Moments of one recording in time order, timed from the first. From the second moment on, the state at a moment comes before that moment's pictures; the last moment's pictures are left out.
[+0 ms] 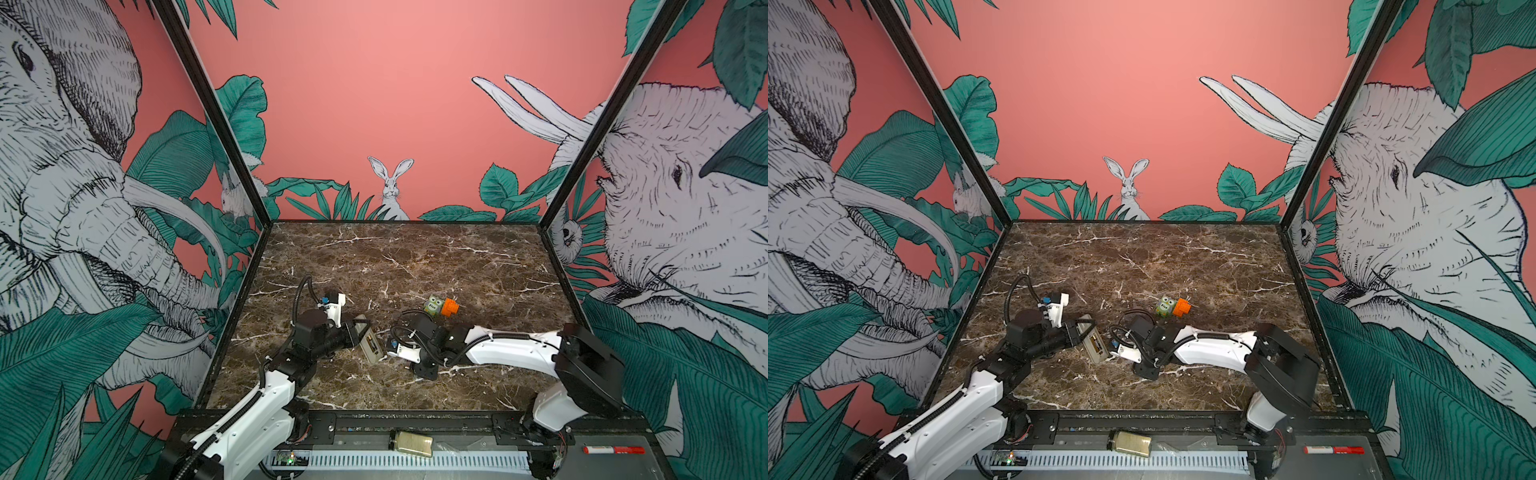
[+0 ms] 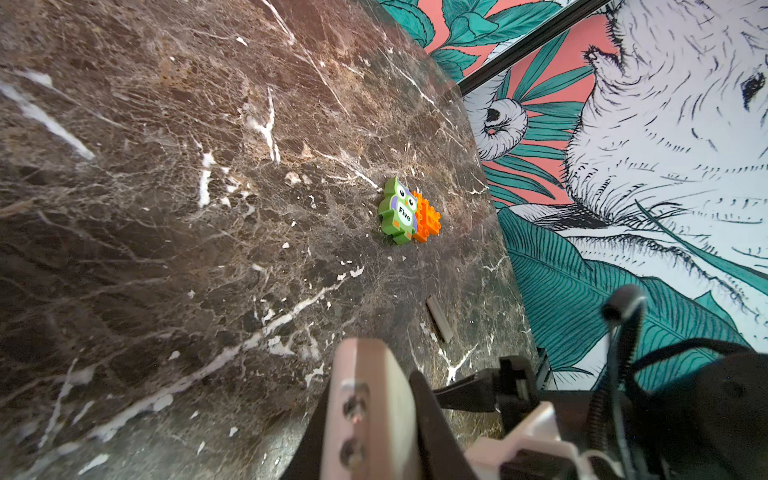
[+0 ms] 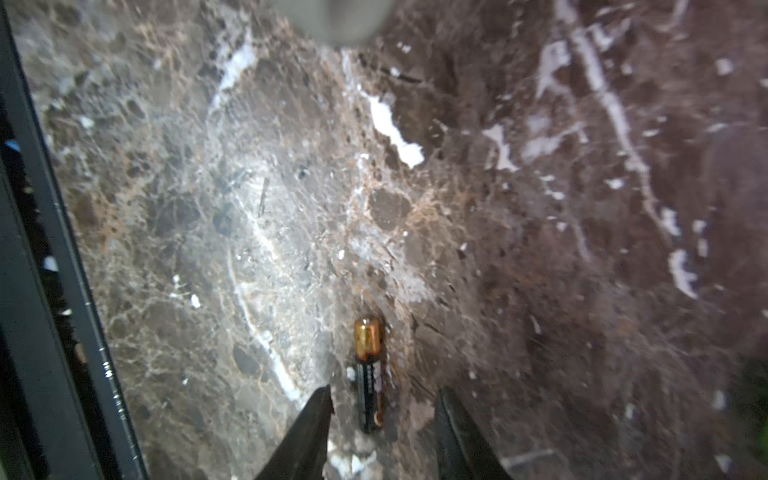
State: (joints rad) left arm -0.43 0.81 0.27 0.08 0.45 -0.75; right arm 1.06 1.53 0.87 -0.47 -0.09 -0.27
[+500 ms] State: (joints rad) left arm -0.43 0.82 0.28 0.04 0.43 -0.59; right arm 1.10 1.19 0.87 -0.62 0.05 0.59
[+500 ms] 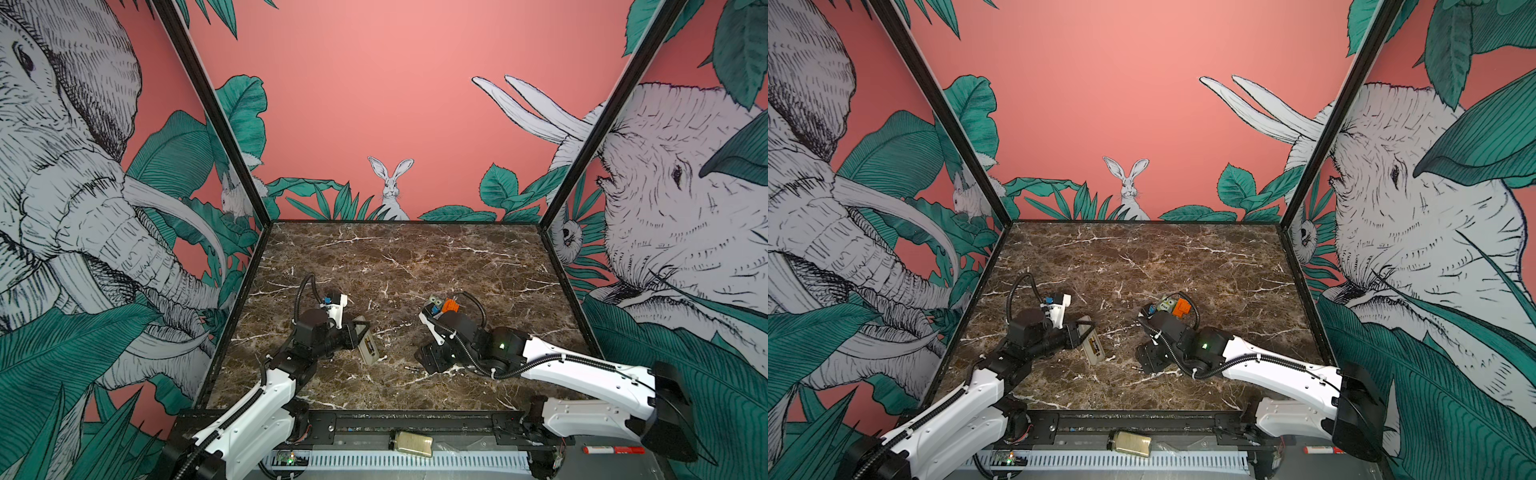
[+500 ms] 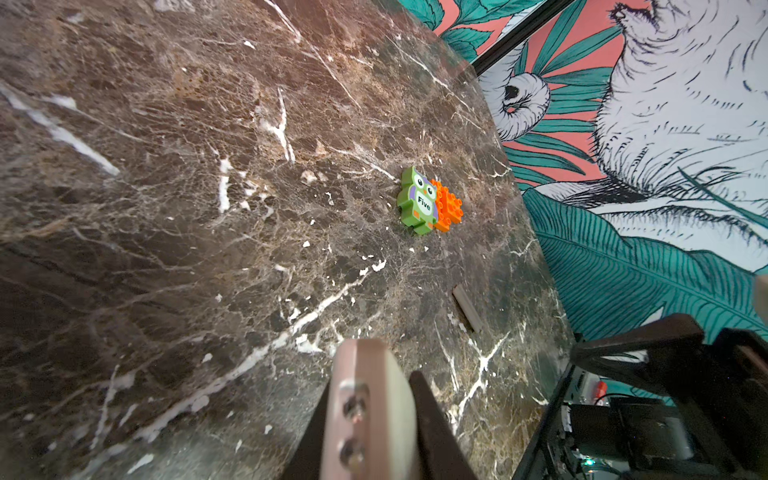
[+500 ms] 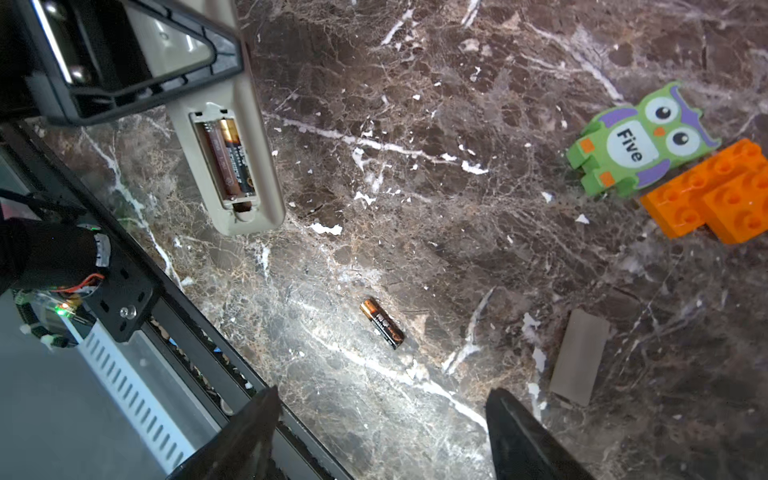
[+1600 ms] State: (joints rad) left arm -0.50 0.61 0.28 0.01 0.32 -0.40; right arm 1.17 1.58 1.05 -0.70 0.00 1.58
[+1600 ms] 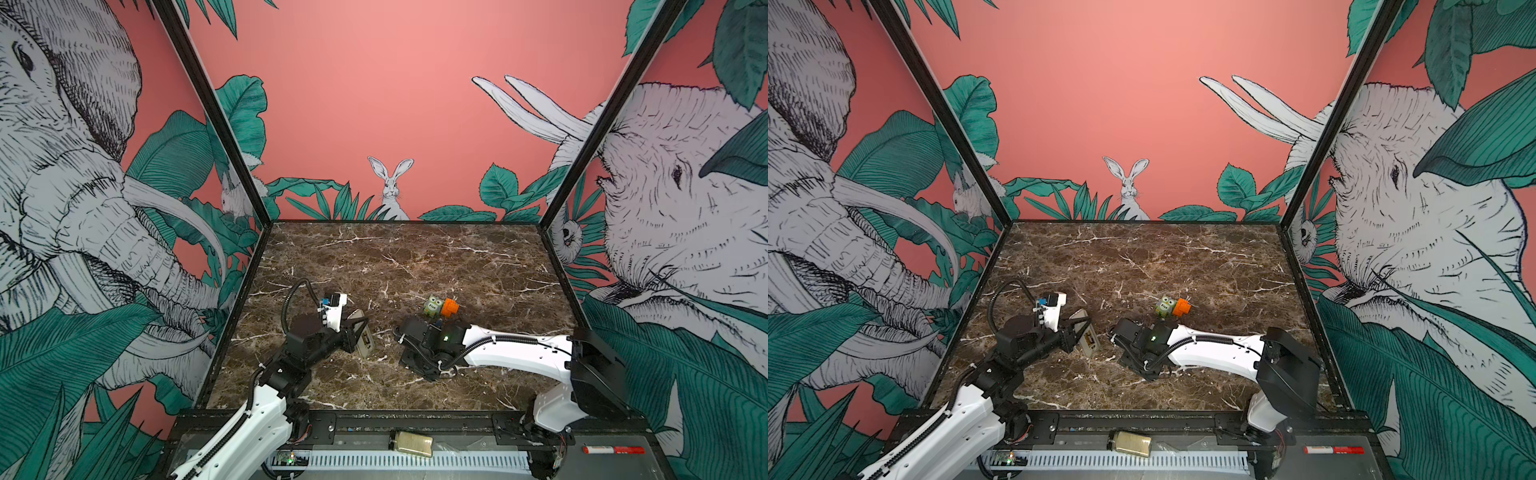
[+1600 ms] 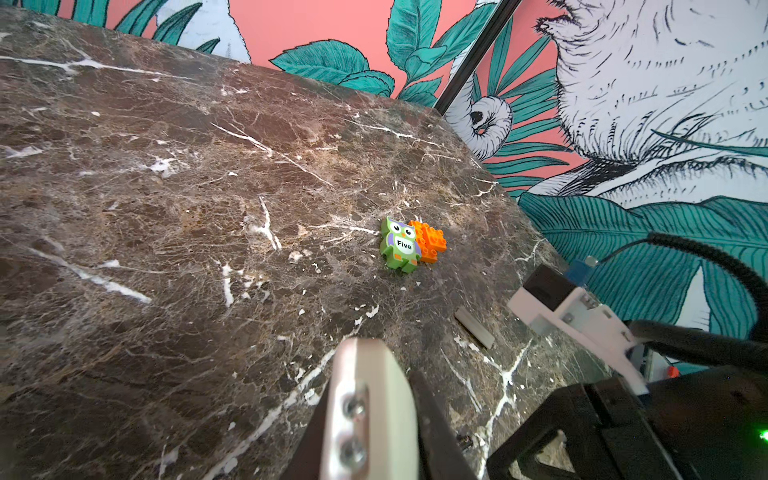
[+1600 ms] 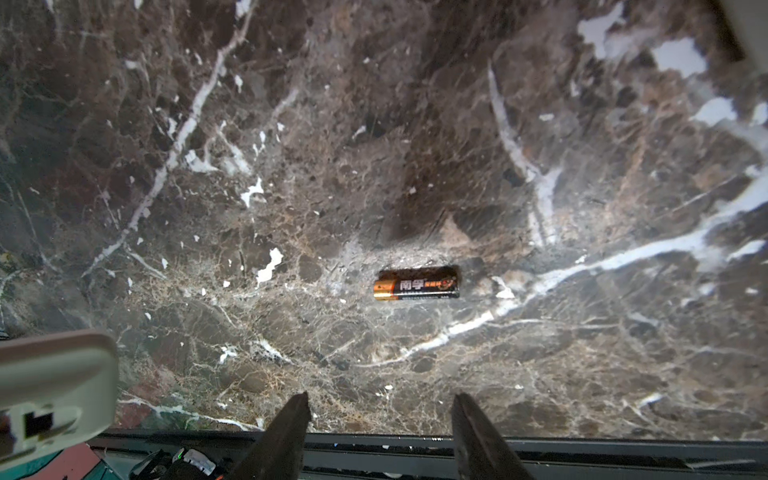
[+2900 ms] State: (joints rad) left arm -0.53 0.58 0.28 -0.02 0.26 -0.36; right arm 1.12 1.71 1.01 -0.61 -0.01 1.64
